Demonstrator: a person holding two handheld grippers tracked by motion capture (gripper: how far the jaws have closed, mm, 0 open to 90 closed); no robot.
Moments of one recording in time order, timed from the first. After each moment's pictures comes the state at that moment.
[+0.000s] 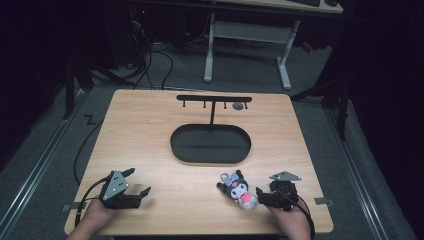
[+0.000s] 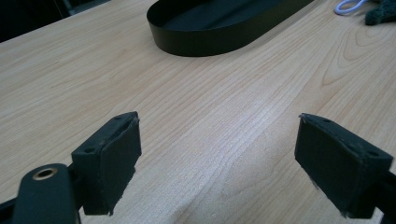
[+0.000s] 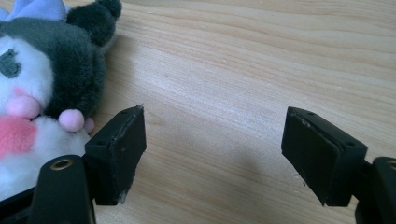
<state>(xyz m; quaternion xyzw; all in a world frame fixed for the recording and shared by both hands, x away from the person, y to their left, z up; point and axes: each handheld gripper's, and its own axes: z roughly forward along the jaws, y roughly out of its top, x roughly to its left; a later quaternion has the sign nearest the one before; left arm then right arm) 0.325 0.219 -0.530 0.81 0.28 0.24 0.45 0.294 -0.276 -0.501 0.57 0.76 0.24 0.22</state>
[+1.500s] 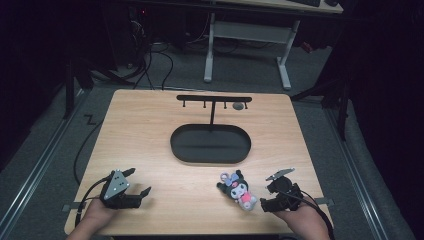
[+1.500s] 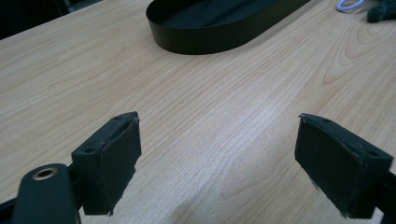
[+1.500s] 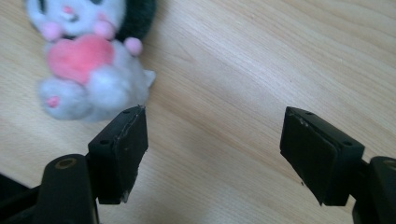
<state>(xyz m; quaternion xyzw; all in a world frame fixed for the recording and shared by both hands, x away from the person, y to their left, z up) 0.326 0.218 -0.530 0.82 0.28 0.24 0.45 0.285 -0.263 -0.454 0.51 0.84 0.12 0.15</state>
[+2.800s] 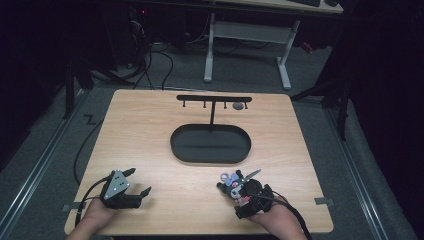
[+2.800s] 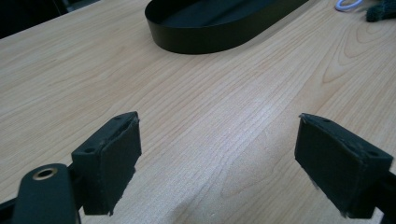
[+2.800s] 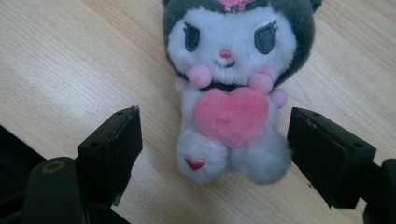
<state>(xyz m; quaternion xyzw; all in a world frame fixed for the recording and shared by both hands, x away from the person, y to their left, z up) 0.326 0.218 -0.530 0.82 0.28 0.24 0.45 0.294 -0.197 -0.472 0.45 0.88 0.11 0.09</state>
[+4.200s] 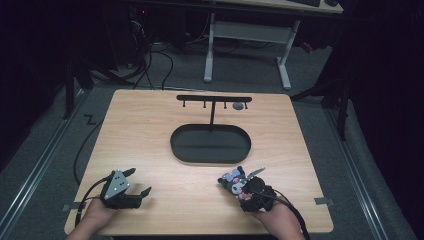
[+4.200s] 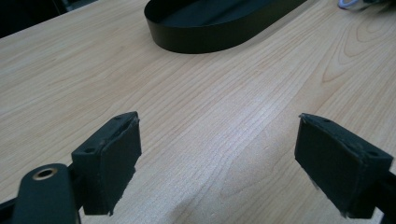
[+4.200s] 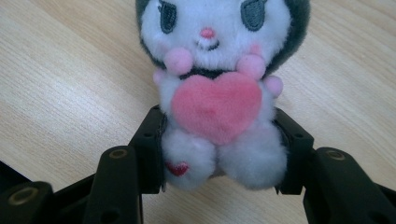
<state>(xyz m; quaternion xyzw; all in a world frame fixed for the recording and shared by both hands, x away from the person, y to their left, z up) 0.326 0.218 -0.530 0.82 0.28 0.24 0.45 0.298 -0.204 -0.472 0.48 0.86 0.11 0.10</state>
